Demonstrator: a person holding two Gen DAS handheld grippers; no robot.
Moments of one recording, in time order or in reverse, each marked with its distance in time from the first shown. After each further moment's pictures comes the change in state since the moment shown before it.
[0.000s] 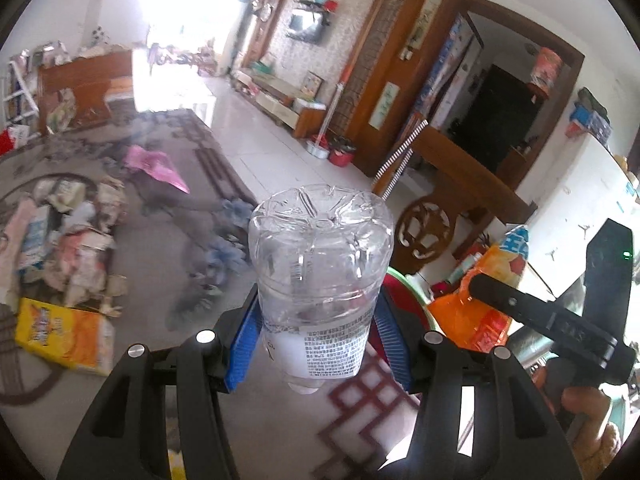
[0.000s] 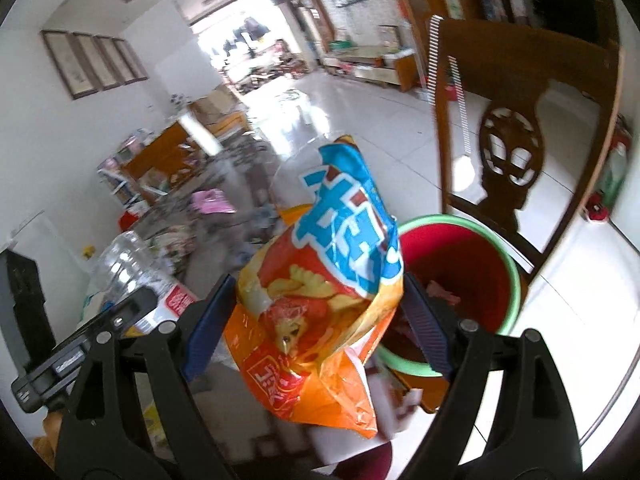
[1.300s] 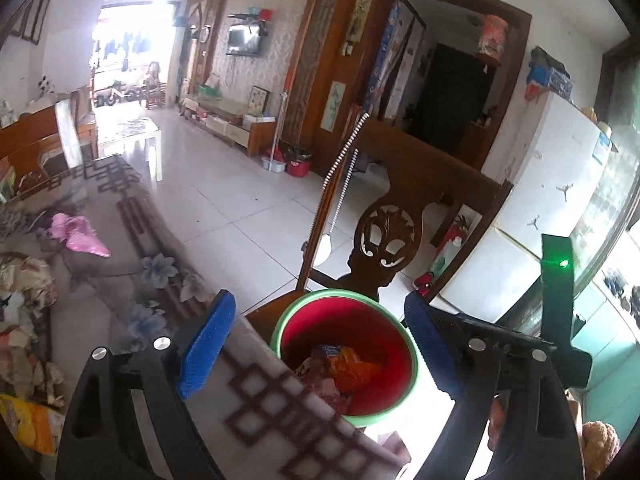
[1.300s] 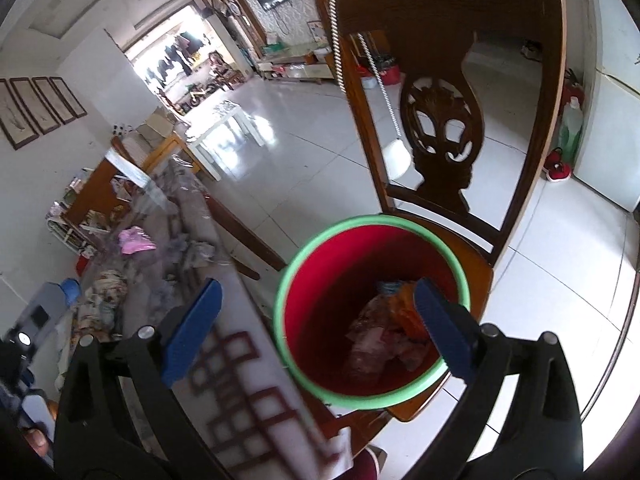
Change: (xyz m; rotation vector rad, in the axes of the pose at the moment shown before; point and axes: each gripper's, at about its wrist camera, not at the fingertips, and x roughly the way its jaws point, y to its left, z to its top) left arm 0.042 -0.068 0.034 0.186 -0.056 -0.075; right arm 0.030 -0.075 0.015 0.164 -0.020 -0.129
